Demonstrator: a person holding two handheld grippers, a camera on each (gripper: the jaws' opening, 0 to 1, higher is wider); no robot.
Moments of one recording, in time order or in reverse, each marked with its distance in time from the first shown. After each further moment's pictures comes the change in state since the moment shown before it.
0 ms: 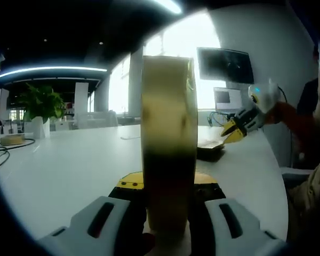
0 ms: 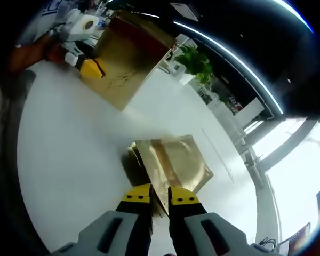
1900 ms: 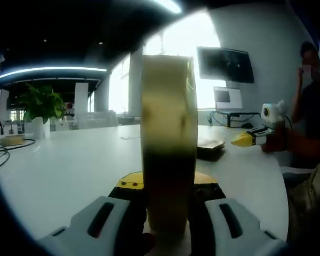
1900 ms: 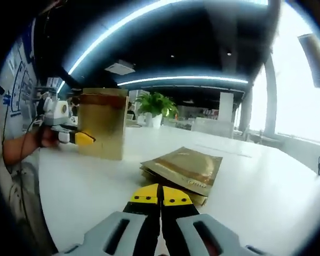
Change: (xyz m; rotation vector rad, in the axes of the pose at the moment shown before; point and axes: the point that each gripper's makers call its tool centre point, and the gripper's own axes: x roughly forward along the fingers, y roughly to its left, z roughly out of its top) left arm -0.001 0.000 0.000 0.004 0.003 0.001; right arm -0.019 0.019 -0.011 0.629 -0.428 -0.057
